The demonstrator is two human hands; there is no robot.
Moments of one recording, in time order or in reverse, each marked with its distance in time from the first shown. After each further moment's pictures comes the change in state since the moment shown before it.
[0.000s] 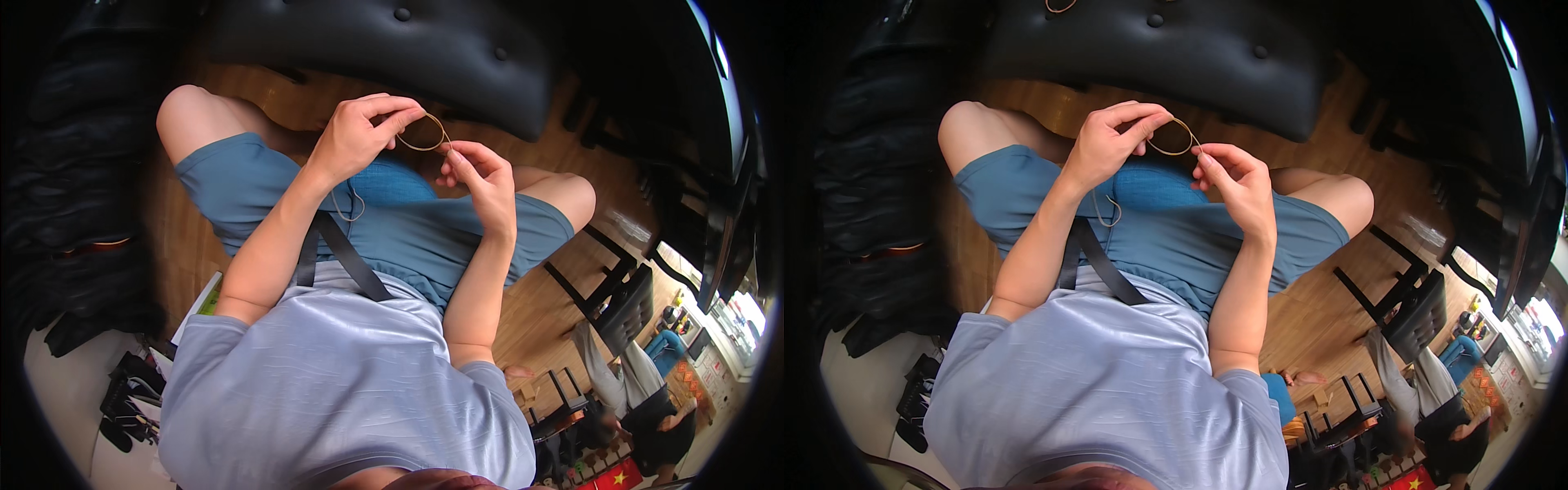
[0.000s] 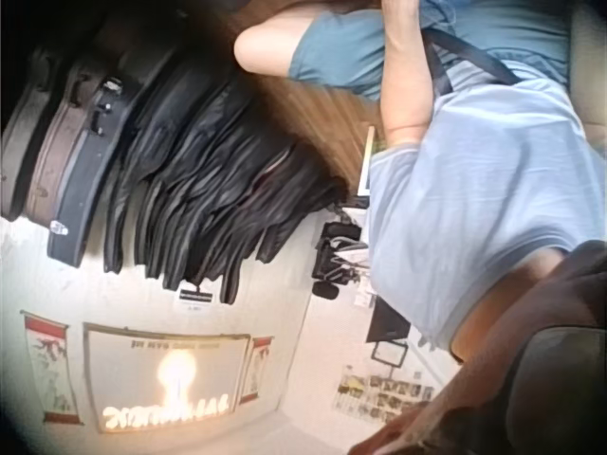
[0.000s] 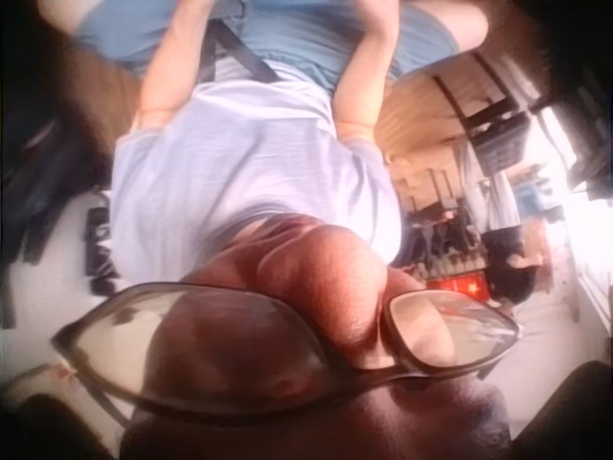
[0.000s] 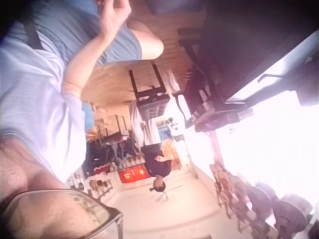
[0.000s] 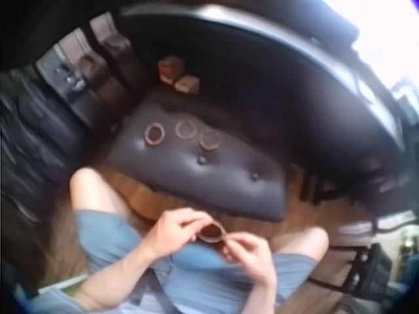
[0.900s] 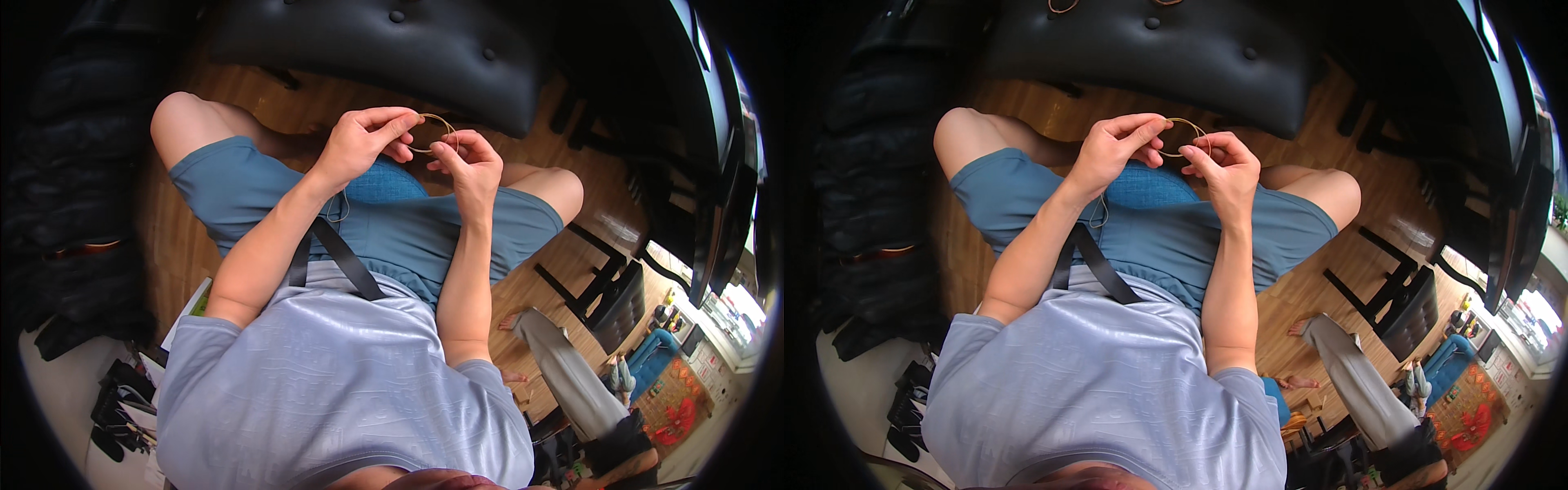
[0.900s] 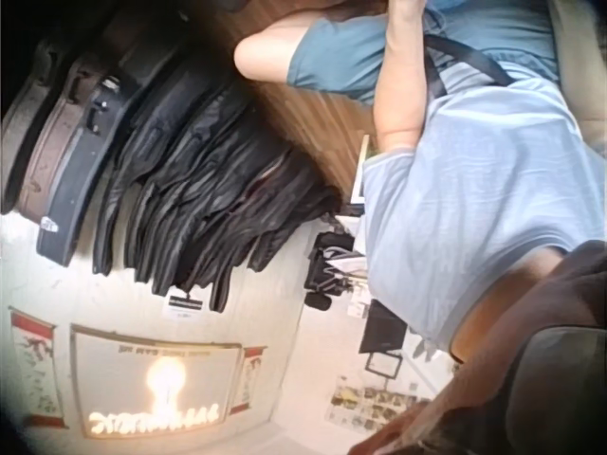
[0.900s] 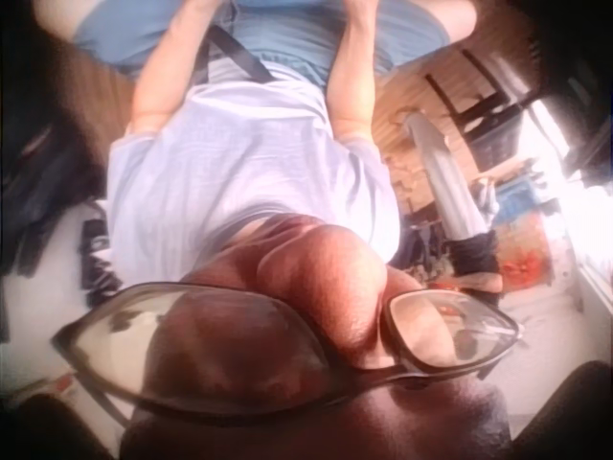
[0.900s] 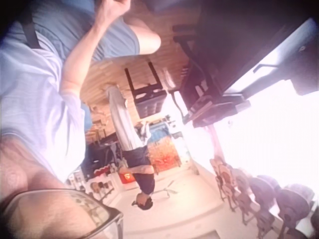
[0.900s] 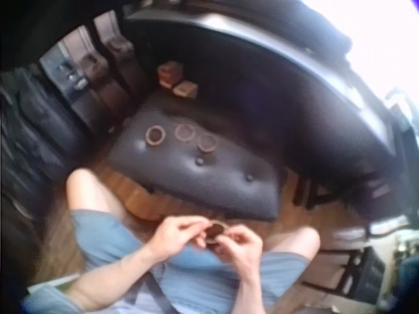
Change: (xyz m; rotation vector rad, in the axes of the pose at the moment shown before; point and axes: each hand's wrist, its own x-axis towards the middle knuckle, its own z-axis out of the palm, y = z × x) left_hand -0.011 -0.015 0.013 -0.410 -0.041 -0.154; right_hand 0.007 0.013 0.018 0.077 0.221 -0.203
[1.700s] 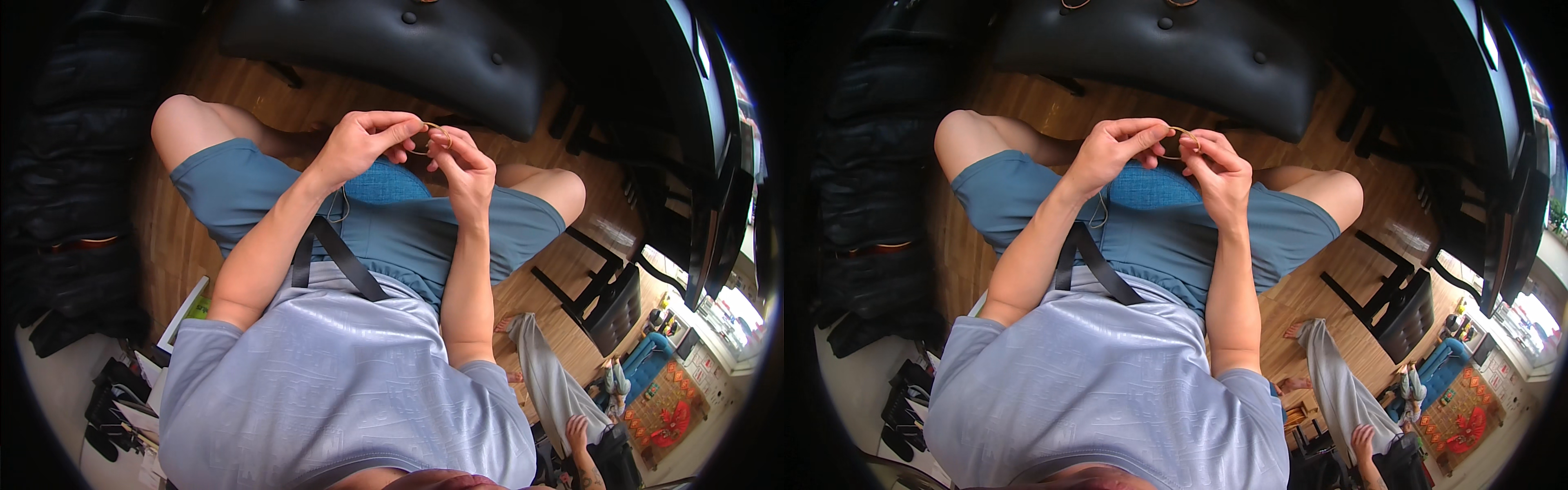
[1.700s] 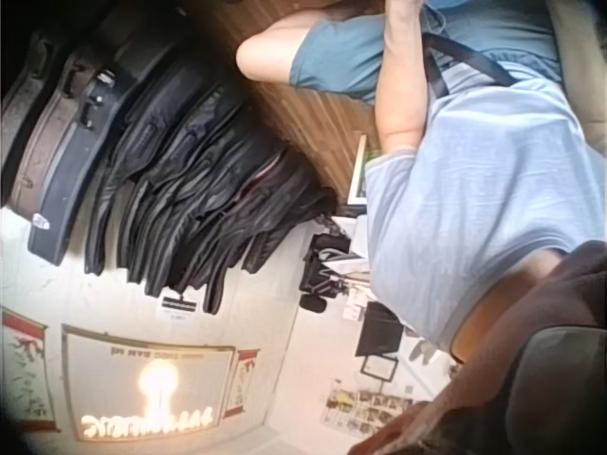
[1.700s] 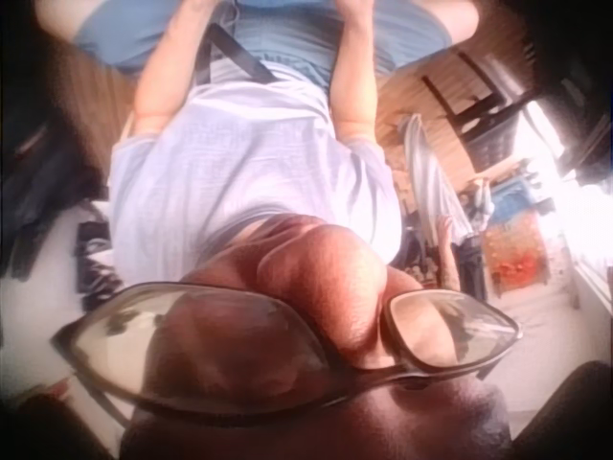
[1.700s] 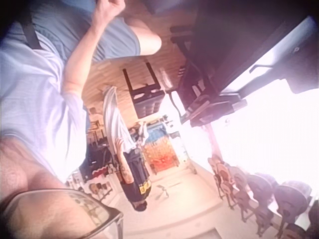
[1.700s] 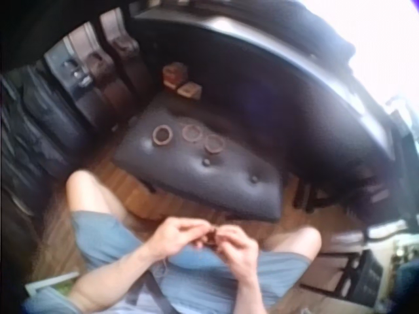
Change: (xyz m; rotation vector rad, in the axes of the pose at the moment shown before) left_hand -0.006 0.000 -0.010 0.017 -0.064 -0.014; right_hand -0.008 0.006 0.011 -0.011 -0.112 -0.109
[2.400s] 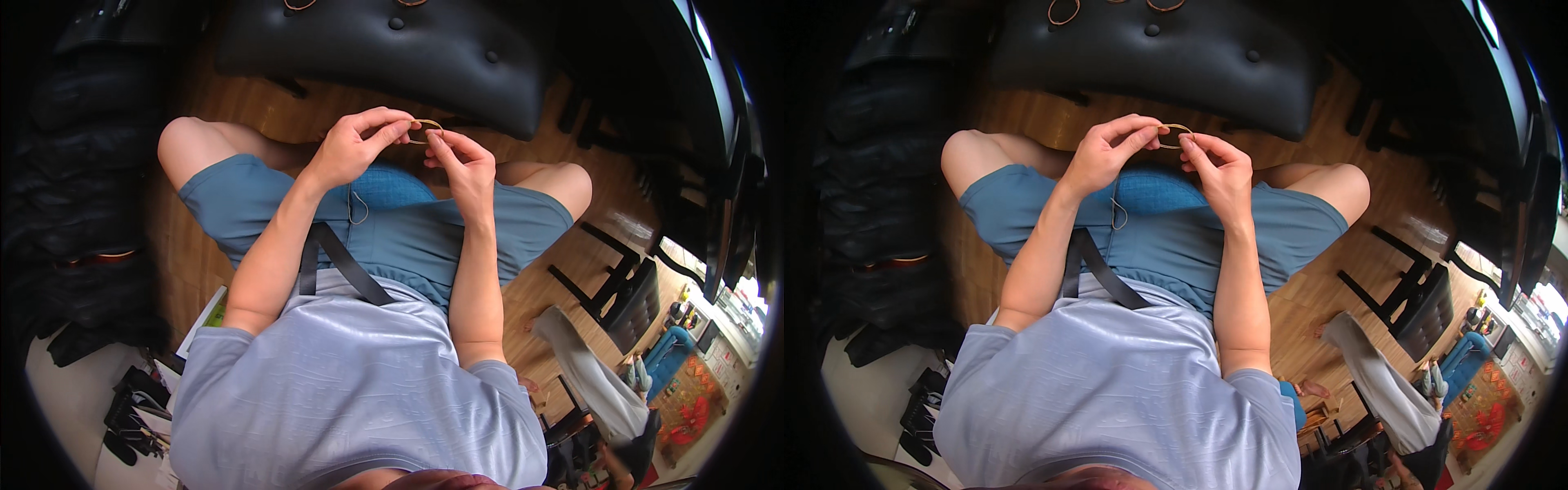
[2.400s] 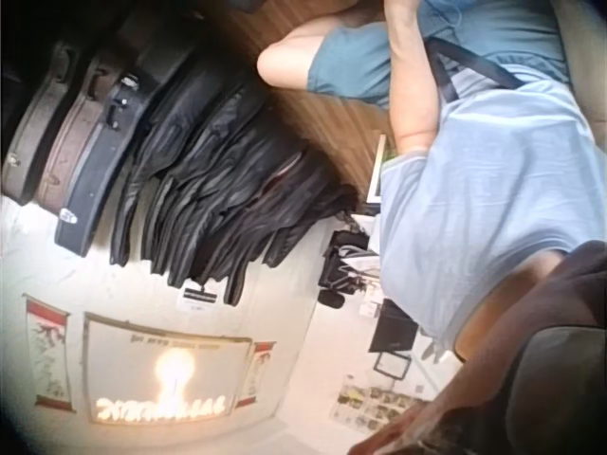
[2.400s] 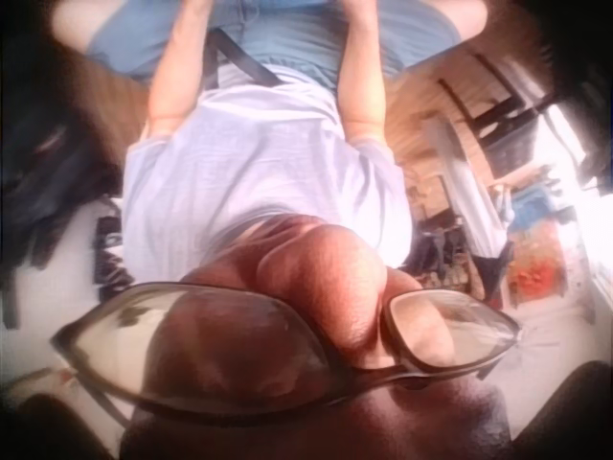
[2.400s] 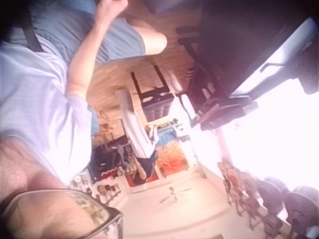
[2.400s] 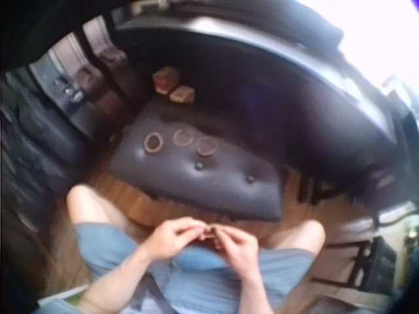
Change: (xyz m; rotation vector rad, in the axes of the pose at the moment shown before) left_hand 0.012 0.004 -0.010 0.317 -0.074 0.244; right_hand 0.012 0.003 -0.005 -0.091 0.077 0.143
